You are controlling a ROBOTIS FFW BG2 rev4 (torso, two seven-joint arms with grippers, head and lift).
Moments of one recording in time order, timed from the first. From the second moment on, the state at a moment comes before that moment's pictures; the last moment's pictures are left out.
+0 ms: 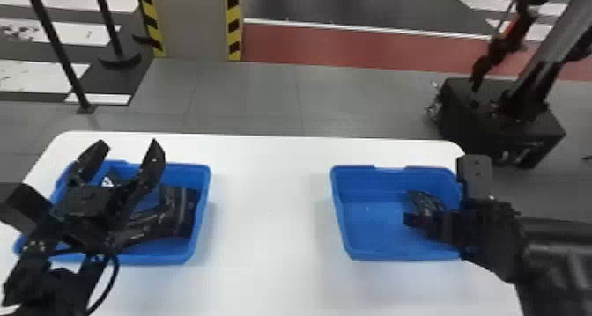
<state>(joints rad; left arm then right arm) 0.20 0.03 0.11 -1.72 0.29 -0.16 -0.29 -0.06 -0.17 -0.17 -1.80 -0.10 1.20 0.01</state>
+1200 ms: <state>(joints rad) 0.20 0.04 0.12 -1.72 0.29 -0.15 -0.29 -0.06 -0.19 -0.17 -1.72 -0.05 1.13 -0.05</state>
